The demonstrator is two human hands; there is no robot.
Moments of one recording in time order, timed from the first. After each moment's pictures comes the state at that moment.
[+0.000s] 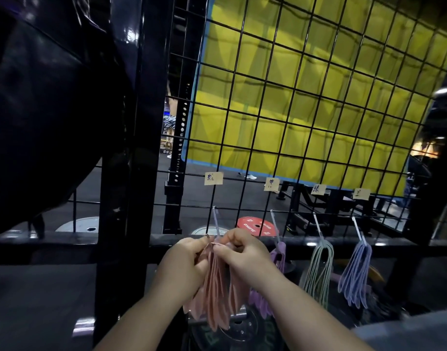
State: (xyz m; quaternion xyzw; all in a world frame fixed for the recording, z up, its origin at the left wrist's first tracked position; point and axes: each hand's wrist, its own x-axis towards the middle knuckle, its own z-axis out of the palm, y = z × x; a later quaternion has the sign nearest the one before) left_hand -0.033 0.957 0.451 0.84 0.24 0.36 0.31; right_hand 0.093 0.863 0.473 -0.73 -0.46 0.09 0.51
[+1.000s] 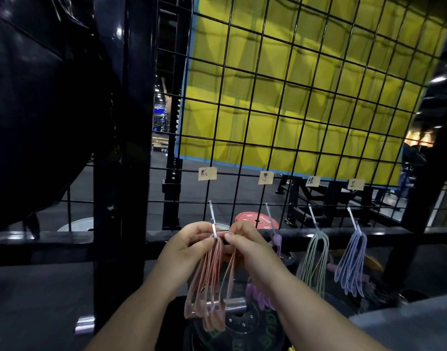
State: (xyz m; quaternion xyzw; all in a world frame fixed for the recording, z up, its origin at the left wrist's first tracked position) left_hand -0.042 0.936 0.477 0.72 0.15 0.37 0.56; right_hand 0.093 0.844 0.476 -0.61 -0.42 0.26 0.62
